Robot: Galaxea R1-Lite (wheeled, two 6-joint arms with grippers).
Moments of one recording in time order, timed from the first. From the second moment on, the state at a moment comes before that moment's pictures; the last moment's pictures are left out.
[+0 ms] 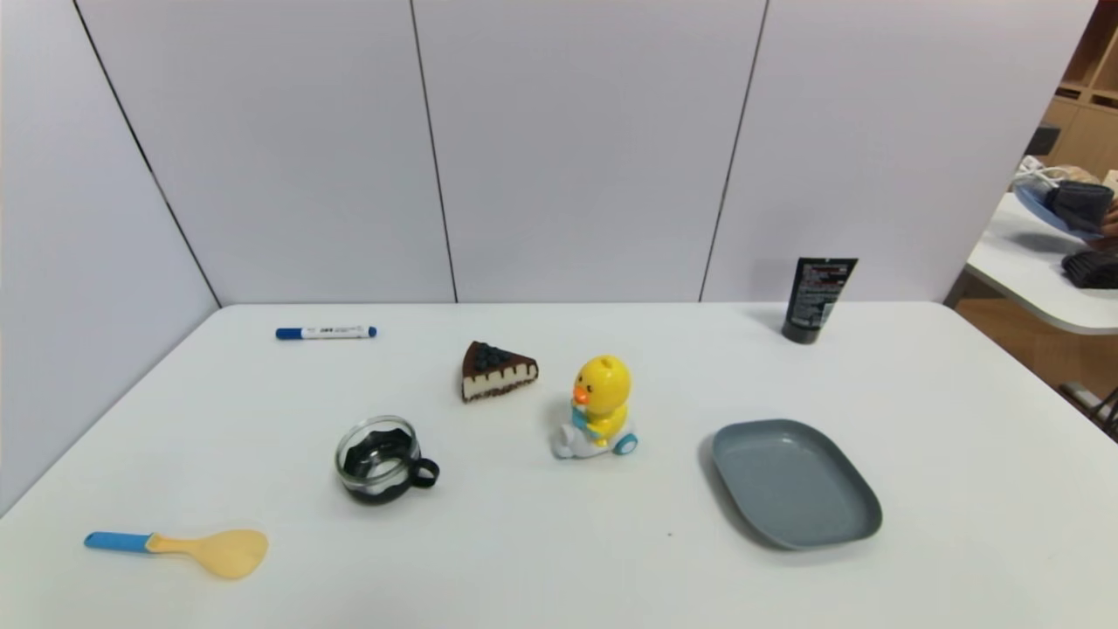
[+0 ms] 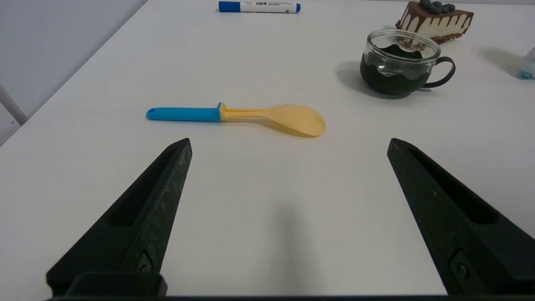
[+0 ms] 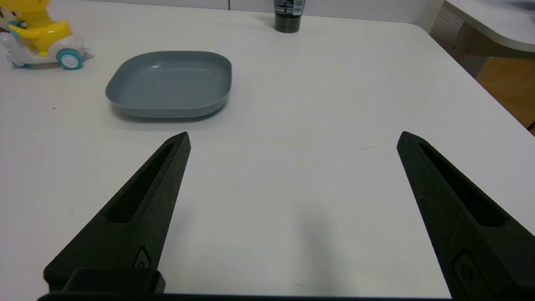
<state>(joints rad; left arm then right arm) 0.00 0.00 0.00 0.01 0.02 -0.05 0.00 0.00 0.00 0.00 0.02 -0.07</state>
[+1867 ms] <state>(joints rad) 0.00 0.00 0.00 0.01 0.02 -0.05 -0.05 1.13 -0.82 0.37 0.06 -0.01</state>
